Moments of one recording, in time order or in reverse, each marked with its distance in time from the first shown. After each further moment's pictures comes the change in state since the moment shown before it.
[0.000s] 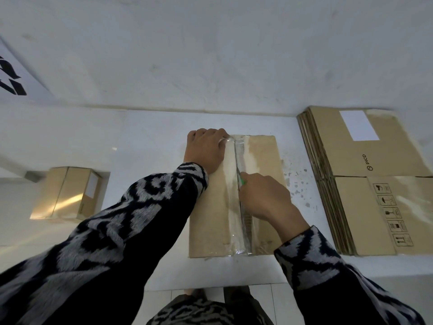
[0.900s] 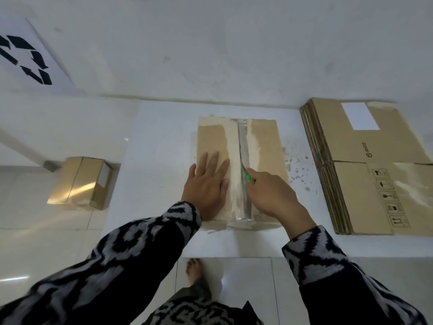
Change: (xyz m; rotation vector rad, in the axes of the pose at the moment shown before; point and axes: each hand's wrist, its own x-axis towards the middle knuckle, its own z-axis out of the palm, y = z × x) left_hand -0.166 0.032 -0.017 0.139 -0.250 -0.004; right_hand -0.065 0.017 0.027 0.159 0.013 -0.008
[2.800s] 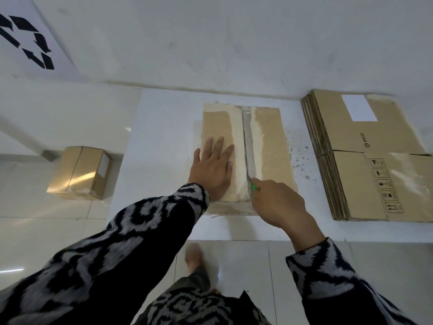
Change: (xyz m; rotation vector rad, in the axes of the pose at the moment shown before) left_hand -0.001 0.002 -0.002 -0.047 0.019 -0.017; right_hand -0.049 0.001 0.025 -0.185 -0.046 0.012
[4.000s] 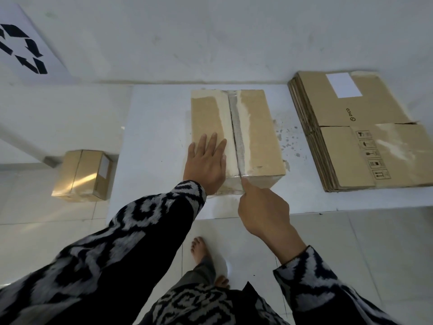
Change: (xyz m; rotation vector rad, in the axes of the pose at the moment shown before) left_hand -0.045 0.018 0.014 0.125 0.022 0.032; right_hand -0.060 0.003 0.061 0.126 0.144 0.069
